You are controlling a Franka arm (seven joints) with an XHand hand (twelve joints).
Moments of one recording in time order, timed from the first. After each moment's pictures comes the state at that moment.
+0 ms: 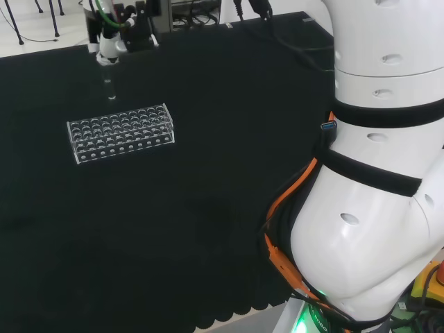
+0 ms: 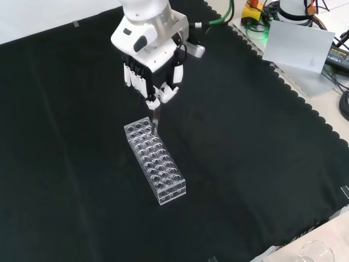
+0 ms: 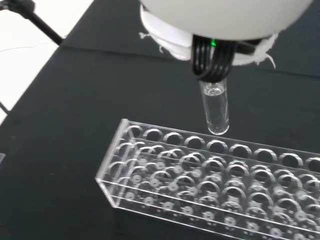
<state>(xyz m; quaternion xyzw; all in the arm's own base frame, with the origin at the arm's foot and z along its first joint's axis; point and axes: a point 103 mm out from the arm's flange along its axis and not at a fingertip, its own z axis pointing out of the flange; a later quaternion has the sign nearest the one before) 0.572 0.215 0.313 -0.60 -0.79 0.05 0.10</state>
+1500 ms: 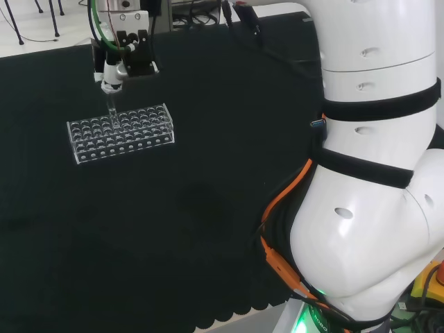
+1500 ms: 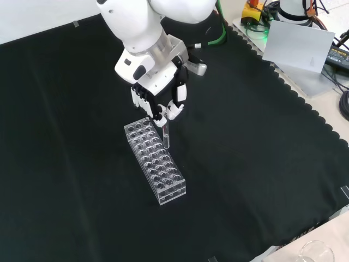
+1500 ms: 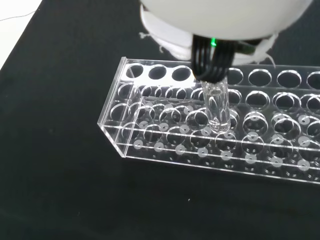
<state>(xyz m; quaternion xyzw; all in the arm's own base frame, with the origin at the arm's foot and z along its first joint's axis) 0.568 0.216 0.255 -0.62 -0.76 0.07 0.17</state>
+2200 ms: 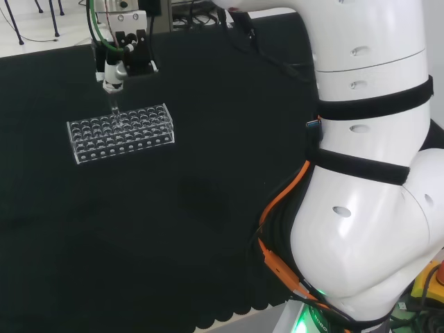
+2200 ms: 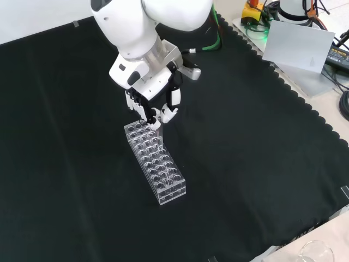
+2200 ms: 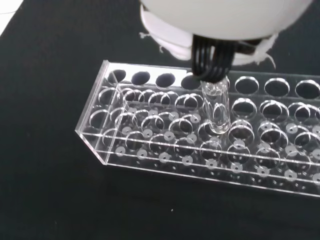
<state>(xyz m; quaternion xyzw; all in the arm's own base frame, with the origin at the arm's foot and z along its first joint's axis) 0.580 0.213 0.246 -0.62 -0.76 0.09 0.16</state>
